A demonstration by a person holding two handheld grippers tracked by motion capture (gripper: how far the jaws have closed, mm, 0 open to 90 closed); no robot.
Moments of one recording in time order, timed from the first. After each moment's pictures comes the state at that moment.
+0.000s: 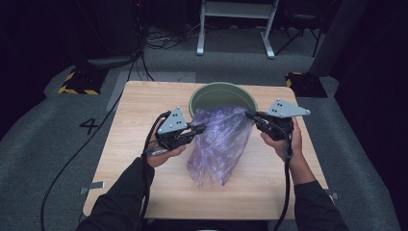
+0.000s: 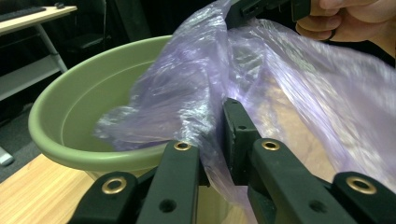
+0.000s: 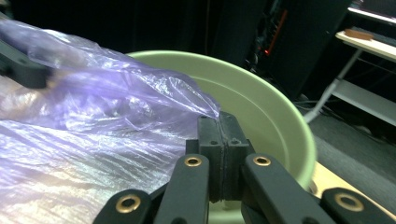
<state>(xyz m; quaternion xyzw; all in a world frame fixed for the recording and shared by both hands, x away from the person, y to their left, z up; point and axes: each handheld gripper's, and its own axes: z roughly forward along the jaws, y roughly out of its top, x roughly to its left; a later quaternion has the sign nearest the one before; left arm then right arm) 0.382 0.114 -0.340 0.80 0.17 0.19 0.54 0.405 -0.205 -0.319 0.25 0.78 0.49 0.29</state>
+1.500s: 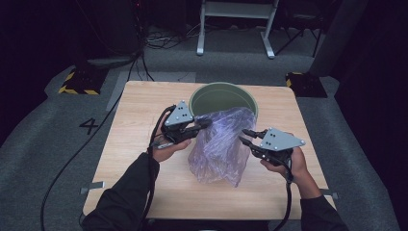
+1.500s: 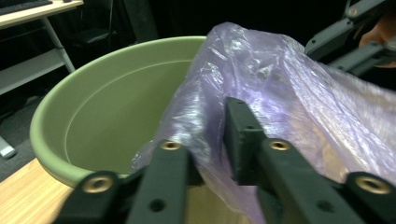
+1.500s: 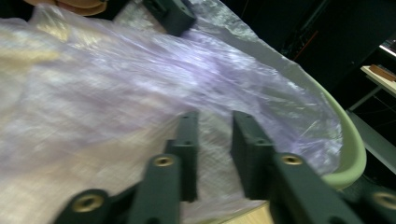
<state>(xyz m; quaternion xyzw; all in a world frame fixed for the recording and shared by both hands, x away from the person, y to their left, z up) 0.399 0.104 -0.340 0.79 0.20 0.19 0.55 0.351 -0.196 -0.340 0.13 0.82 0.45 0.32</state>
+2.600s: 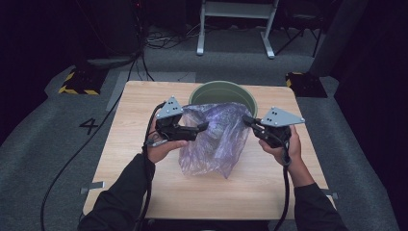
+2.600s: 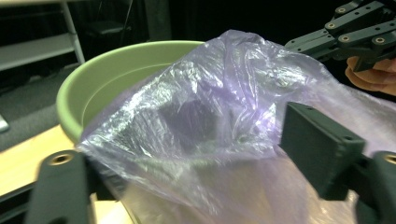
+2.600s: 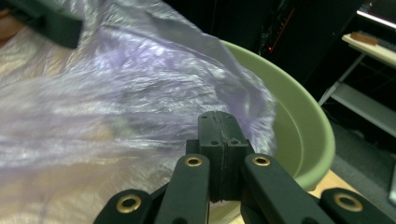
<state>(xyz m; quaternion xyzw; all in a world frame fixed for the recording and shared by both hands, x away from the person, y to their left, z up) 0.404 0.121 -0.341 0.76 0.26 0.16 0.57 0.390 -0.197 -0.327 0.23 0.80 0.47 0.30</state>
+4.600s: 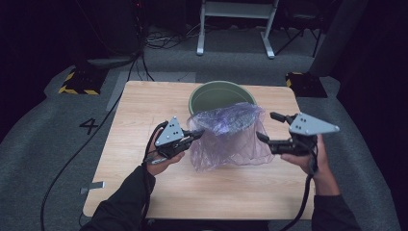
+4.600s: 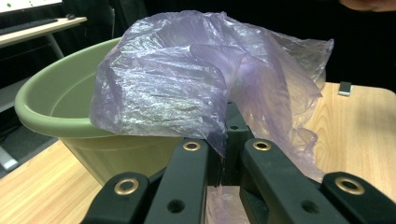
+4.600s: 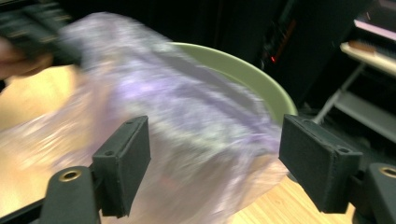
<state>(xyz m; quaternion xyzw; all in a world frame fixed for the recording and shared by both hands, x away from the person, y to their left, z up) 0.371 0.119 -0.371 0.78 0.17 0.21 0.56 0.350 -0.245 -0.312 0.19 0.80 0.50 0.29</state>
